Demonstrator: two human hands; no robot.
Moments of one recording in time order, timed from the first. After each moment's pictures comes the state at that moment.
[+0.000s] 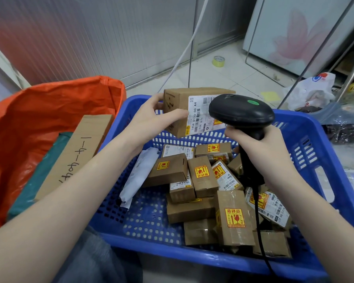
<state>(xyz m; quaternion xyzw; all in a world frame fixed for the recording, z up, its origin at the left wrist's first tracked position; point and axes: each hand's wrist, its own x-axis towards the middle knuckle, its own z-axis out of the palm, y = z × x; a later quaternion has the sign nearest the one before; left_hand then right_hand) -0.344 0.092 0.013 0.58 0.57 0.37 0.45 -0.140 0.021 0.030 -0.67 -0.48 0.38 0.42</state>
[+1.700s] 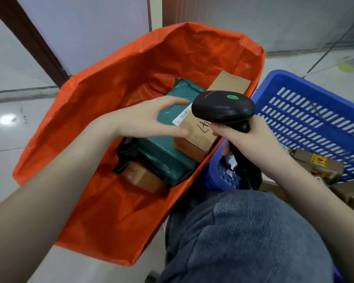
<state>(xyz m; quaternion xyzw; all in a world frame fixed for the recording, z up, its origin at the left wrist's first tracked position) -0.650 -0.055 -0.017 0.65 0.64 0.15 0.38 -0.424 -0.005 -0.007 -0.49 -0.69 0.49 0.19</state>
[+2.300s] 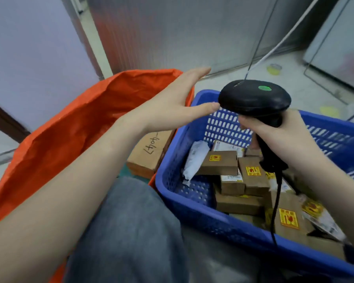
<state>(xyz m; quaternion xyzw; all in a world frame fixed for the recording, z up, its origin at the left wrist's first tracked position) -0.475 0.009 0.085 0.77 0.53 0.26 0.24 -0.264 -0.009 0.070 -0.59 -0.61 0.38 0.37</state>
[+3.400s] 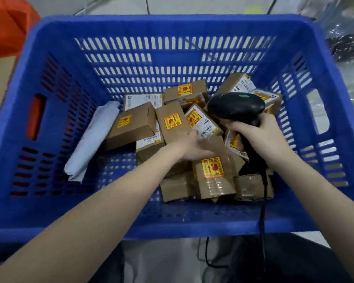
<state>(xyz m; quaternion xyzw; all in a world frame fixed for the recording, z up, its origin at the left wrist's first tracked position) -0.191 0.054 -0.194 0.69 0.51 -0.14 0.49 -0.040 -0.005 -0.115 -0.72 -0.41 0.44 0.35</state>
